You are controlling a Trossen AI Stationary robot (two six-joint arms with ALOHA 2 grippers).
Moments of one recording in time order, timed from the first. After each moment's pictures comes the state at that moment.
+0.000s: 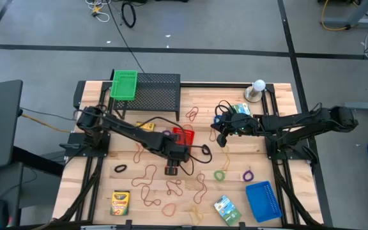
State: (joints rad) left arm -0.23 1.91 1.33 -0.63 -0.21 -0.10; right arm -0.02 1.15 0.61 -0.05 0.26 0.32
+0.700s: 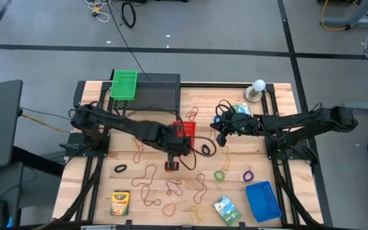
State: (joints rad) left arm -0.24 1.81 1.72 -1.03 -0.28 -0.13; right arm -0.02 1.15 0.61 -0.03 0.26 0.32
